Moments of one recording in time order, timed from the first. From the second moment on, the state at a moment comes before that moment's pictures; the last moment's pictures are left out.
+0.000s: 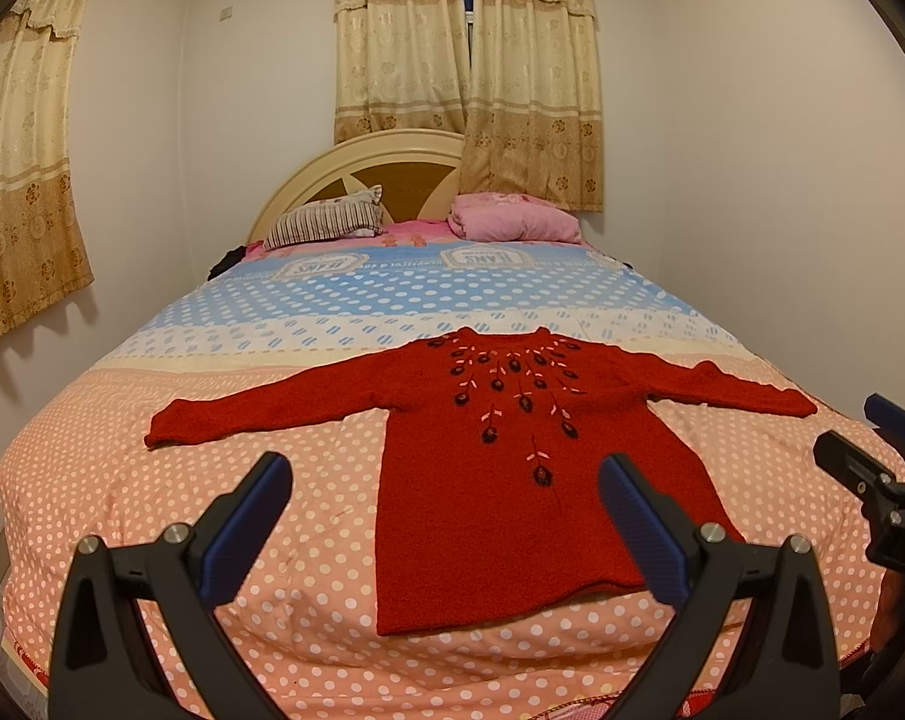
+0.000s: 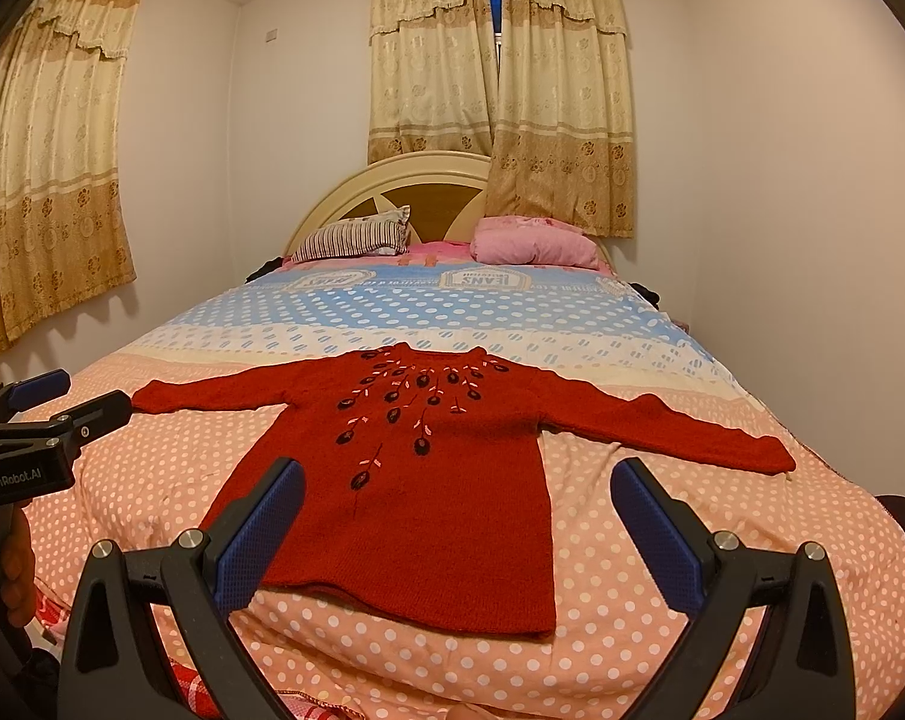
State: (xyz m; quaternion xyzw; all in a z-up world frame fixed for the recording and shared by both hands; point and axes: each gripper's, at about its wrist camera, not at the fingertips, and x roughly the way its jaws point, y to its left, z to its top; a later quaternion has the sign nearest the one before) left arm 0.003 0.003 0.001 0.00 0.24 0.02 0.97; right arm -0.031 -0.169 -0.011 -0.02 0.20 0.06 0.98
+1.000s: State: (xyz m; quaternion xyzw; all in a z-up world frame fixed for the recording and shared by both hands) left arm 0.040 0.017 -0.028 0.00 0.26 0.01 0.97; right arm 0.008 -0.197 -0.045 0.07 0.22 0.11 0.97
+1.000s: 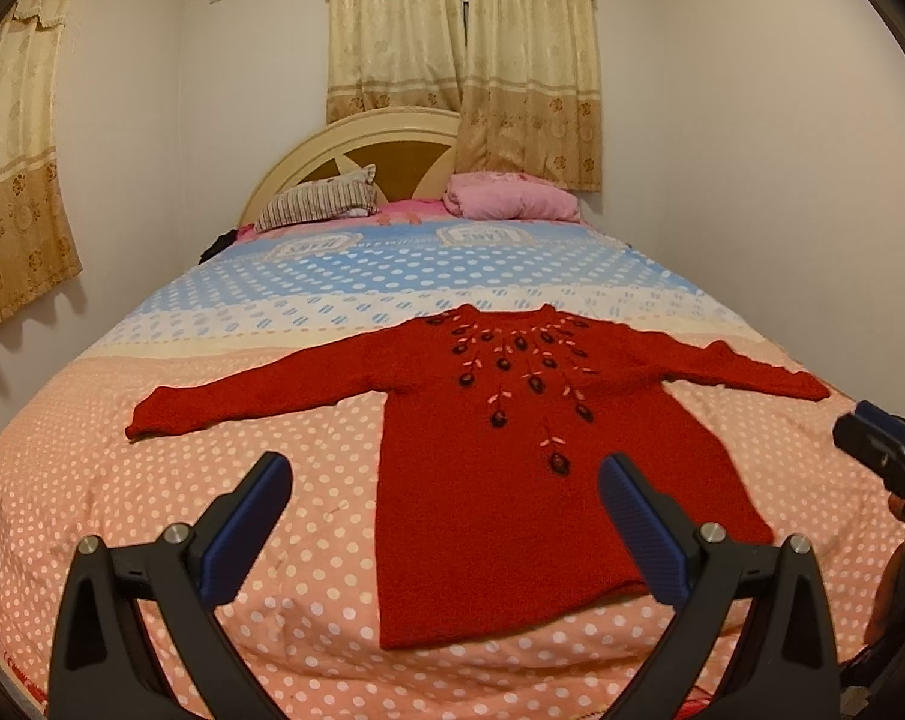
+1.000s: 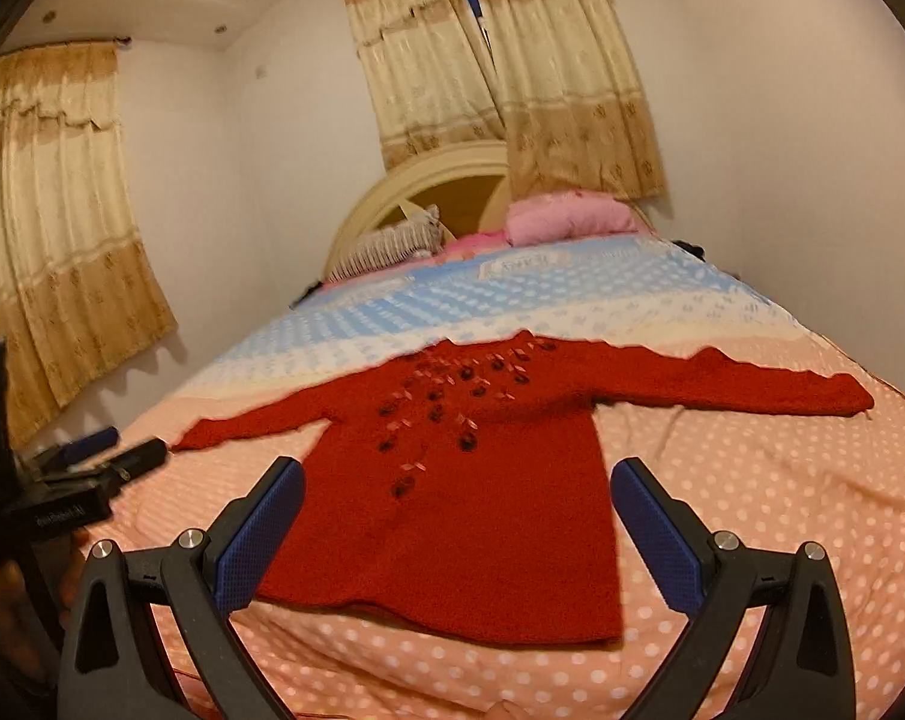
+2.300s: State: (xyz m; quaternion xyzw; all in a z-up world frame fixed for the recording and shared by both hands) left arm 0.272 0.043 -0.116 0.05 0.35 0.07 0.93; right arm 0.201 -0.587 -0.136 0.30 0.35 -0.21 0.86
